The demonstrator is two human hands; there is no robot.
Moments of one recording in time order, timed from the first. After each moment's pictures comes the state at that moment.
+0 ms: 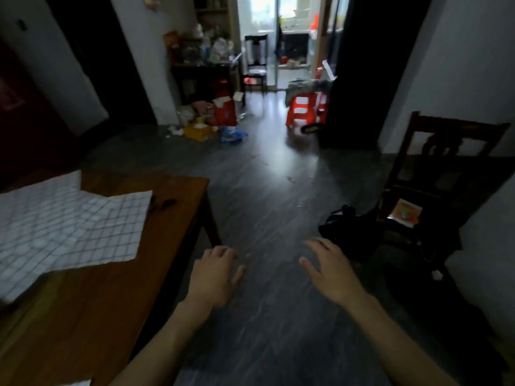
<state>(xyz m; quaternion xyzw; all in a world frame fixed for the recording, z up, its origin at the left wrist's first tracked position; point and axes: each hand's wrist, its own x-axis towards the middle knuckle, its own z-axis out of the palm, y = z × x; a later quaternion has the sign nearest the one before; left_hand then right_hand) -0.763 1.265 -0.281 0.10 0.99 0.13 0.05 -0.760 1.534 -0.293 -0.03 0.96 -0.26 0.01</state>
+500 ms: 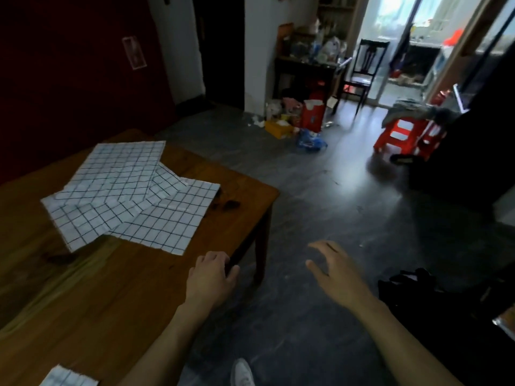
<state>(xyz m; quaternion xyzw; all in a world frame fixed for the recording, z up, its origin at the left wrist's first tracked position) -0.866 1.141 -0.335 -0.18 0.96 0.23 0.00 -0.960 1.409 -0.296 -0.24 0.93 -0.27 0.04</state>
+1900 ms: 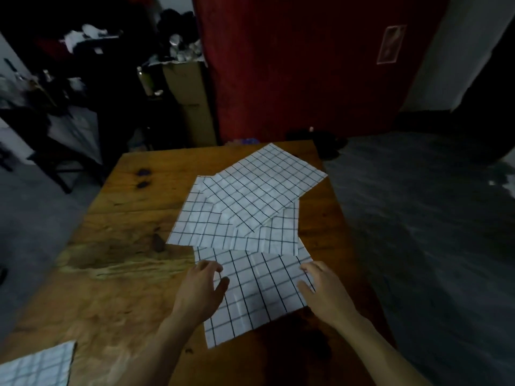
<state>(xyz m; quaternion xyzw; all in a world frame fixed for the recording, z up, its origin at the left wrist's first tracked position) -1.015 0.938 -0.343 -0.59 0.78 0.17 -0.10 -1.294 1.009 -0.352 -0.62 0.71 -0.22 0.27</state>
